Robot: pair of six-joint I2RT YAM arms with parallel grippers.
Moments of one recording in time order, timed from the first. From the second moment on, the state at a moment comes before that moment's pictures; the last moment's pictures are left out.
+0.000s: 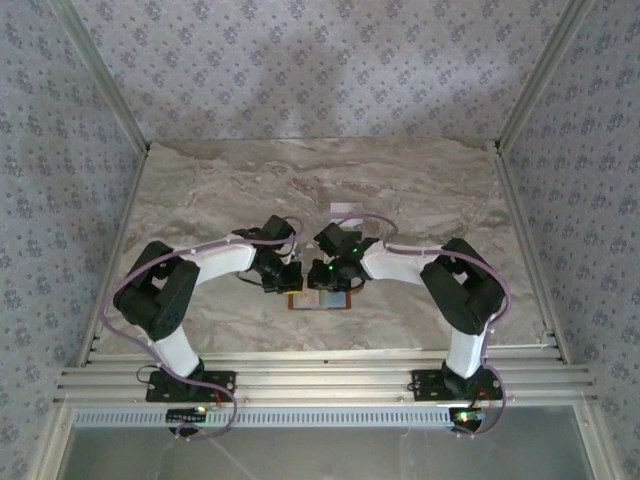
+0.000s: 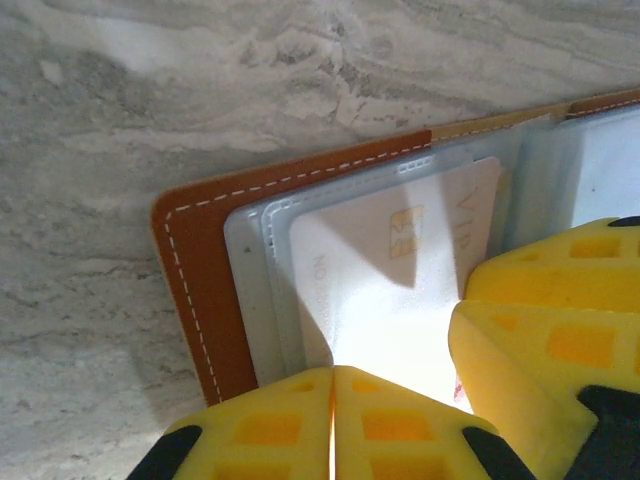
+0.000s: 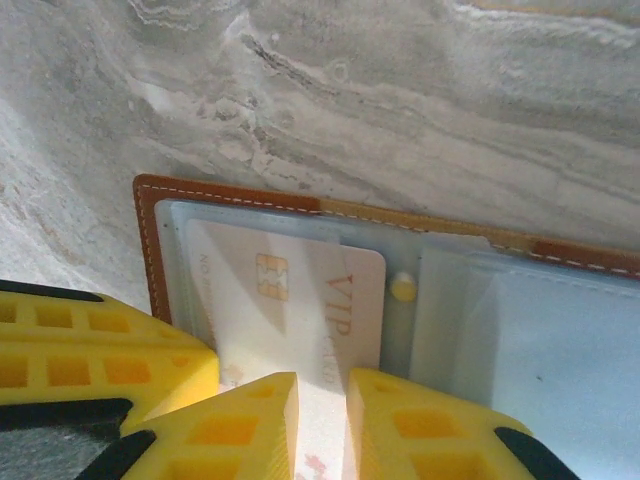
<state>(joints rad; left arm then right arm) -0.62 1.71 0.95 -0.55 0.40 -0.59 0.81 1.82 1.05 -0.34 -0.27 0.83</state>
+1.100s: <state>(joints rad) -0.62 1.71 0.95 -0.56 0.40 -0.60 0.80 1.81 1.05 -0.36 -0.29 0.80</state>
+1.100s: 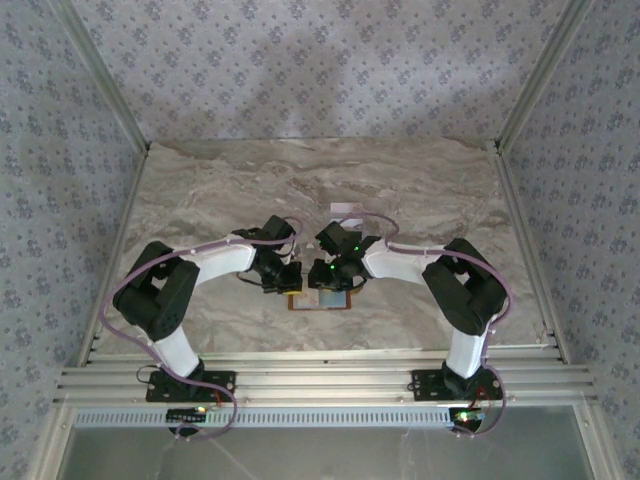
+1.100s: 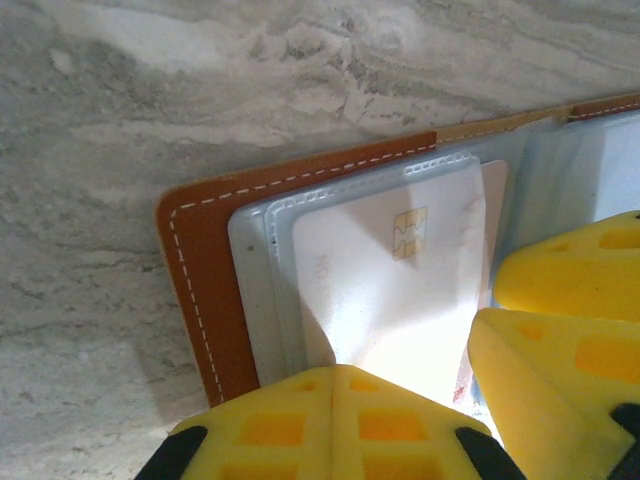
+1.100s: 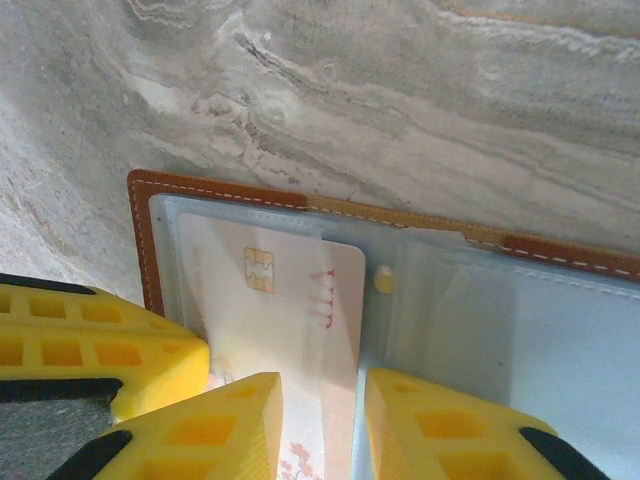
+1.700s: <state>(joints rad) -0.62 1.71 0.95 -0.55 0.41 -0.61 0.76 1.82 1.03 -0.30 -0.44 0.76</state>
